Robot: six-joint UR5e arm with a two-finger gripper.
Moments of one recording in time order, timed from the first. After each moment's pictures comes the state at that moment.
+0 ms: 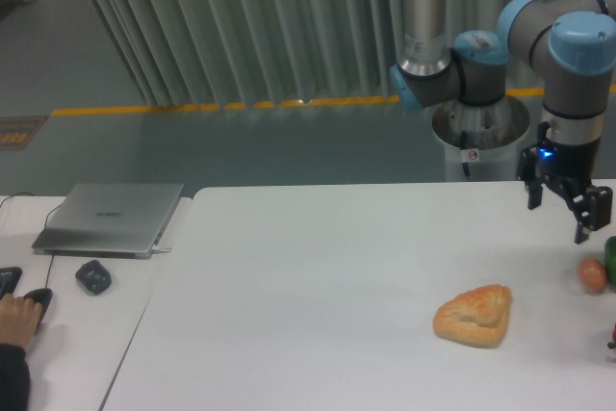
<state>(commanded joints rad) 2.51 -1.79 -1.53 -1.17 1.59 1.30</state>
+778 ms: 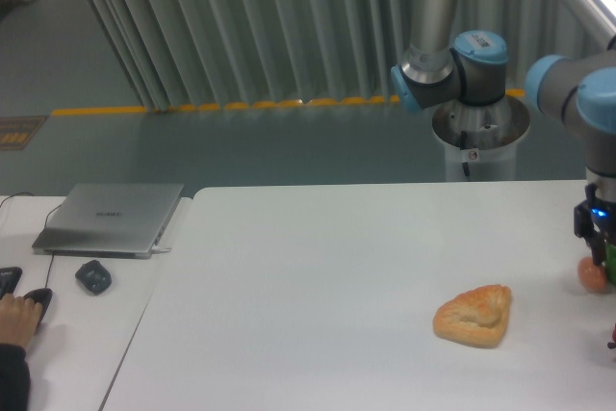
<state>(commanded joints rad) 2.55 -1.98 -1.45 -1.11 1.68 1.31</state>
